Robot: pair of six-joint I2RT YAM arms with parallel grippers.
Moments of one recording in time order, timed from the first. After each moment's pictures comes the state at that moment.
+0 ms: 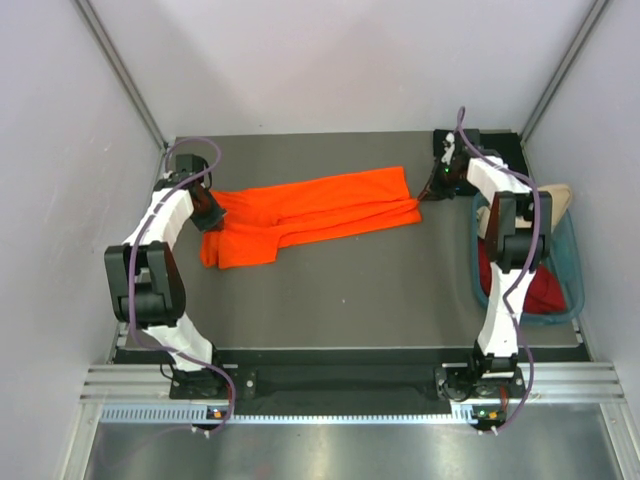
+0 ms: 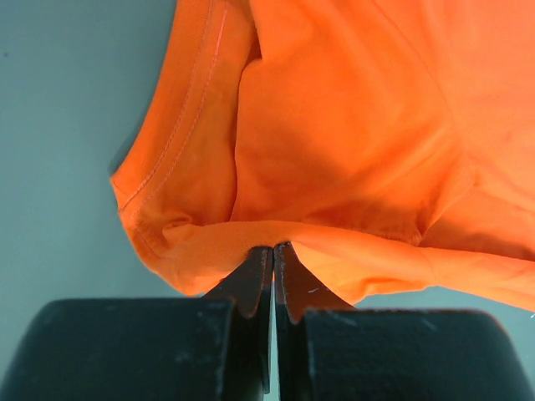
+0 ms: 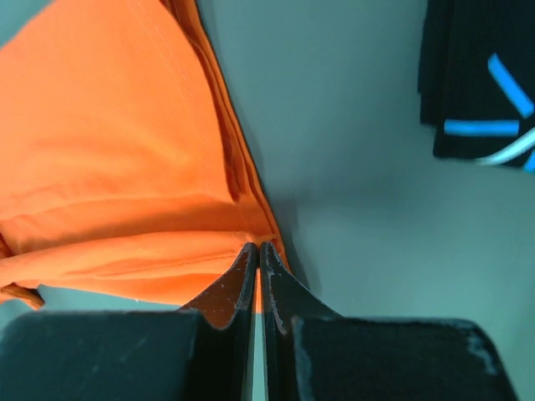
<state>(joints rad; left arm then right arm) 0.07 1.69 1.32 -0.73 -0.04 -0.58 0.02 2.17 1.72 -0.62 -0.37 0.37</state>
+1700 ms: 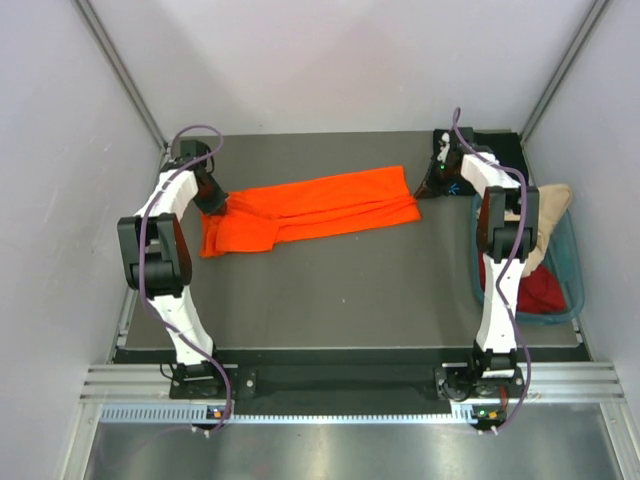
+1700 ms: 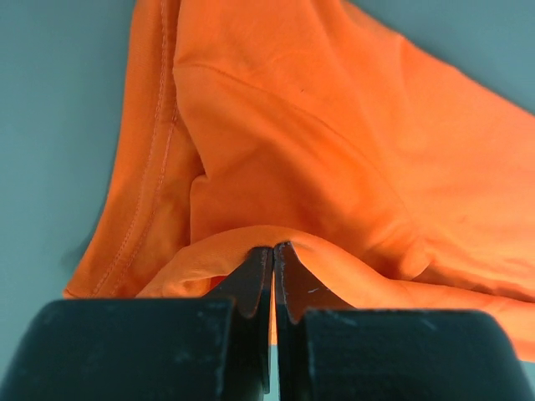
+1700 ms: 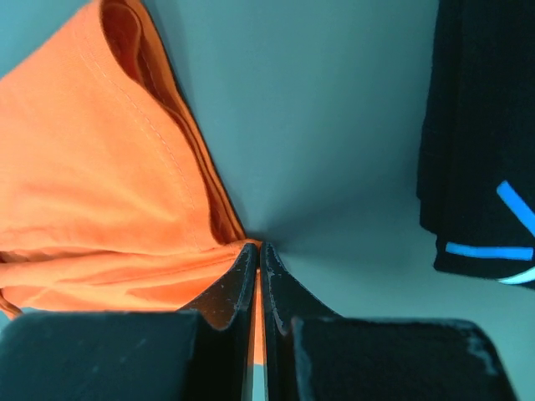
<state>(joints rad) 0.09 1.95 1.55 -0.72 -0.01 -0.57 0.02 2.34 1.91 -0.67 -0.39 0.39</state>
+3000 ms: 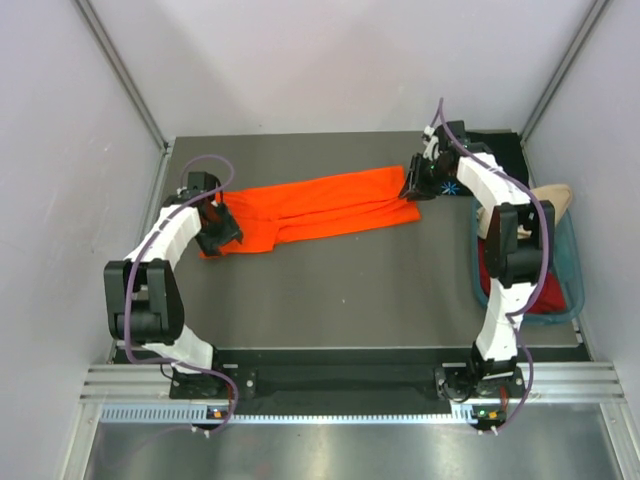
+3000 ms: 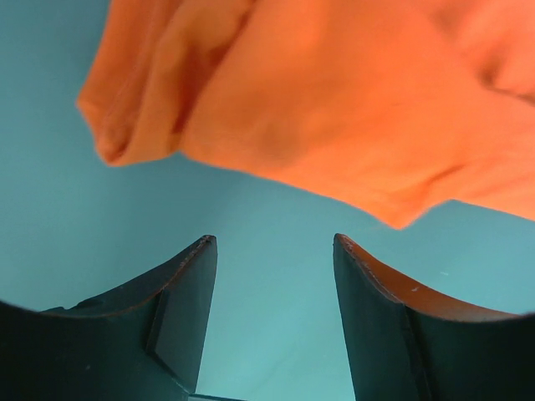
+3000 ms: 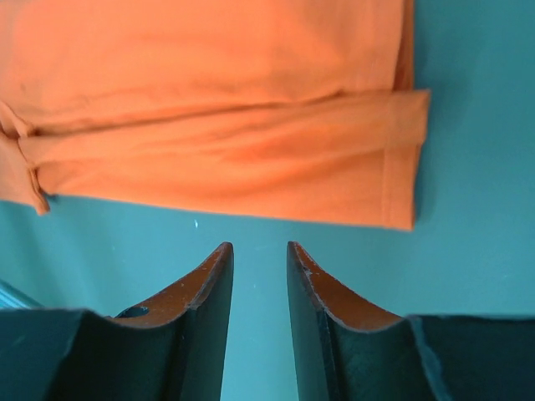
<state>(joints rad) 0.00 1.58 1.16 -0.74 -0.01 -0.55 0.13 2.03 1.73 -0.73 -0.40 0.31</state>
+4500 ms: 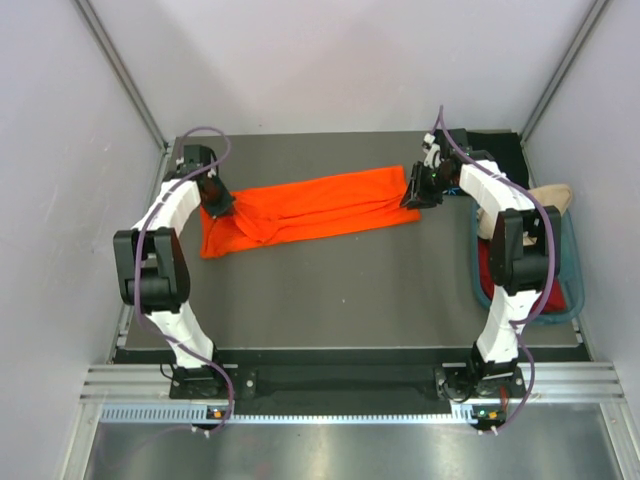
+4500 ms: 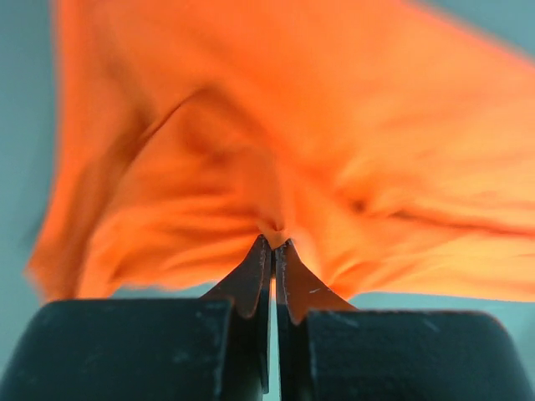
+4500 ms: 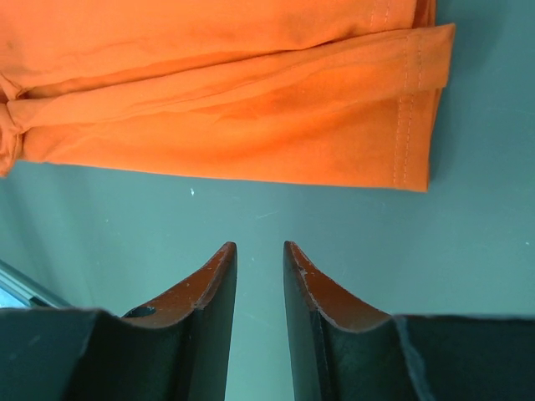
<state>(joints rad) 0.04 1.80 1.39 -0.64 0.05 -0.54 0.14 1.94 1.58 -0.70 -0.42 0.29</state>
